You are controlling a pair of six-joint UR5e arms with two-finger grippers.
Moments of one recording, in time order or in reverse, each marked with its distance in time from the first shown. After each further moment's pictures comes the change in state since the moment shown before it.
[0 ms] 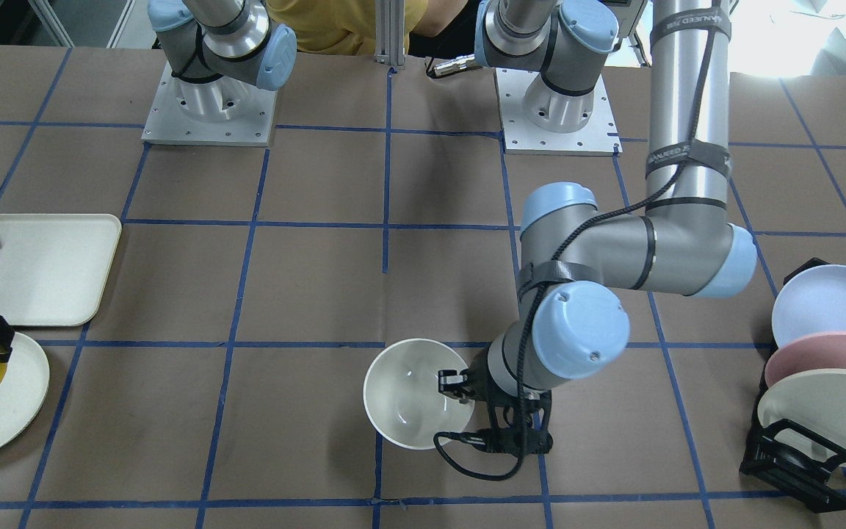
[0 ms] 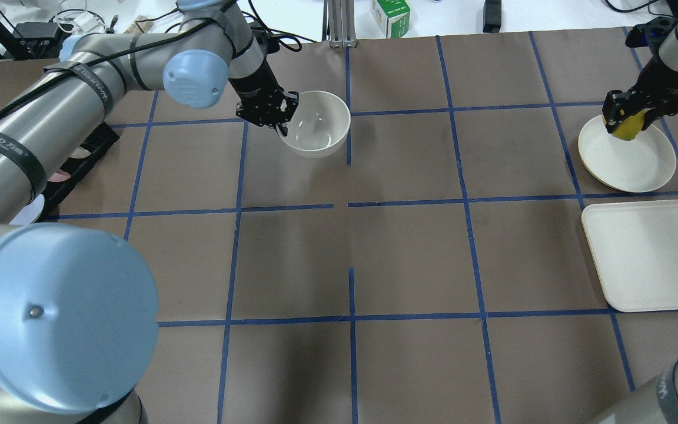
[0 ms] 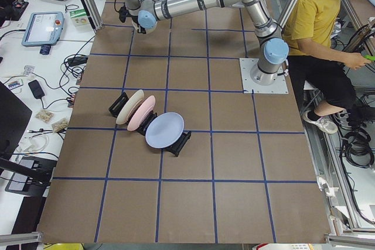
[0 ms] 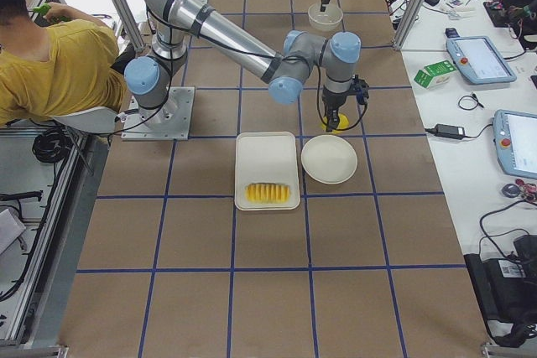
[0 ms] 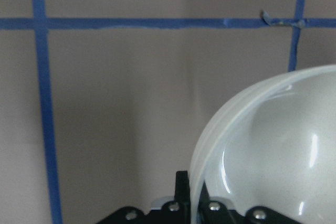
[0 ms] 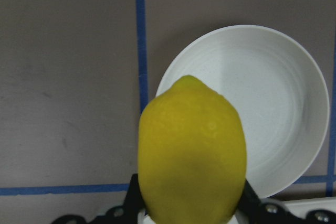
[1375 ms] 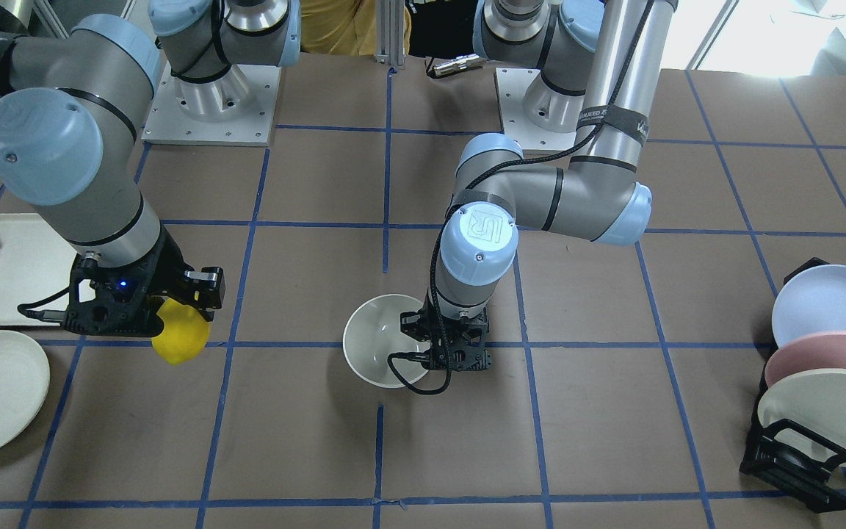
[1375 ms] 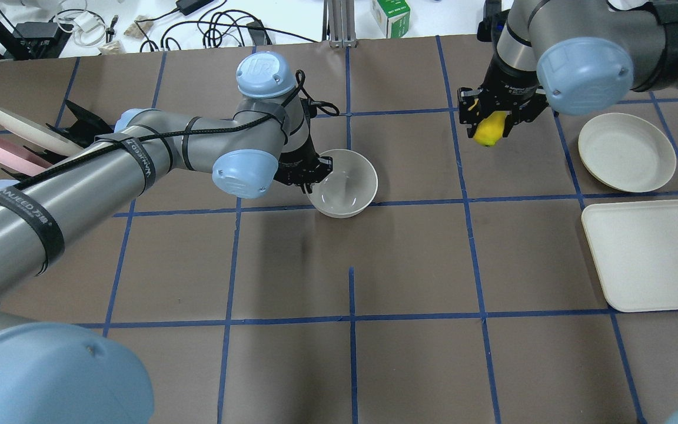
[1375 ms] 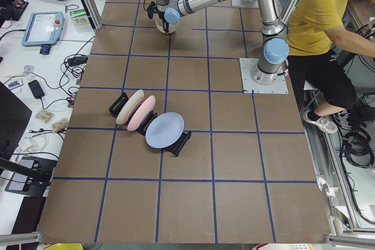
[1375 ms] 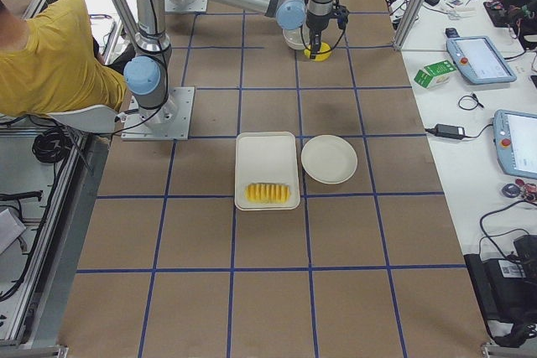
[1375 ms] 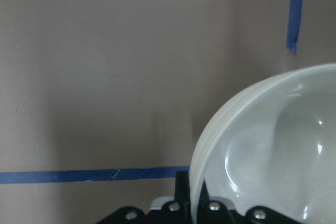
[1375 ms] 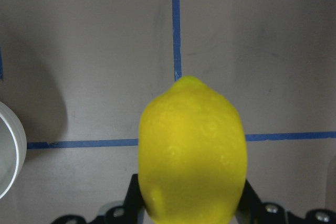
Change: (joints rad) left arm -0.112 0.104 -0.295 0.255 0.120 -0.128; right arm 0.374 -0.101 0.013 0.132 0.070 0.404
